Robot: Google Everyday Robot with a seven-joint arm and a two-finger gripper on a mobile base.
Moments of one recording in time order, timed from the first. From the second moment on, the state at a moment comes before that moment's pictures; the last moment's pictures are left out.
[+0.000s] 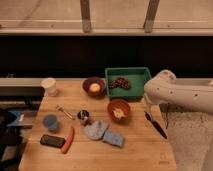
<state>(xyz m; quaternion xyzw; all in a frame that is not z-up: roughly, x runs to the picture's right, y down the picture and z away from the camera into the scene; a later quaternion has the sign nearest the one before) 0.262 0.077 0.791 -0.10 0.18 0.61 0.76</state>
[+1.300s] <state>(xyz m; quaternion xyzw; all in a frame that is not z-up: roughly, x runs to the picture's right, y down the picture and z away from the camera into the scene) 0.056 -0.047 0.771 -0.12 0.01 0.42 0.90</state>
